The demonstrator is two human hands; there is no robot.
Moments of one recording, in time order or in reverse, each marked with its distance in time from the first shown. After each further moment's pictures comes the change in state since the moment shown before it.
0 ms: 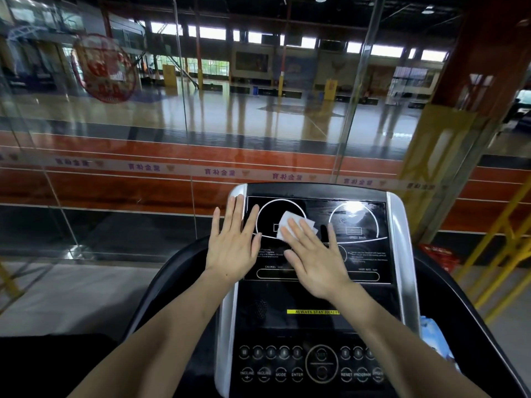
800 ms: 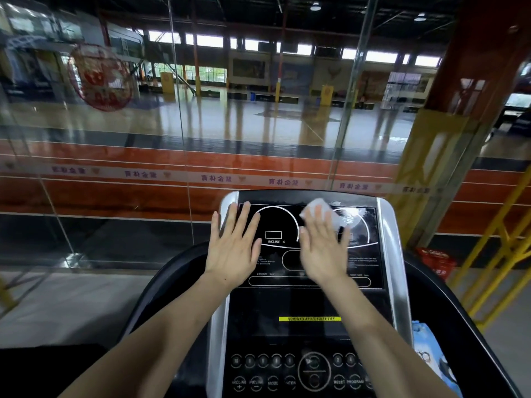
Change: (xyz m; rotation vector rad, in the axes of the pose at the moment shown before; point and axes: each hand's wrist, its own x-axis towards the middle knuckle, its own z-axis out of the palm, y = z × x) left_hand 0.011 0.016 -0.011 0.041 -0.077 0.038; right_hand 0.025 0.014 -0.015 0.170 0.136 0.394
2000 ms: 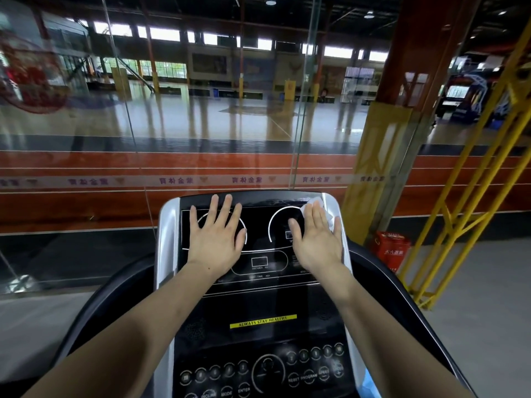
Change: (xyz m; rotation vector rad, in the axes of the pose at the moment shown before) left_hand 0.059 0.067 -0.003 -0.045 -0.074 0.032; right_hand 0.011 0.093 -0.039 -0.094 -0.023 0.157
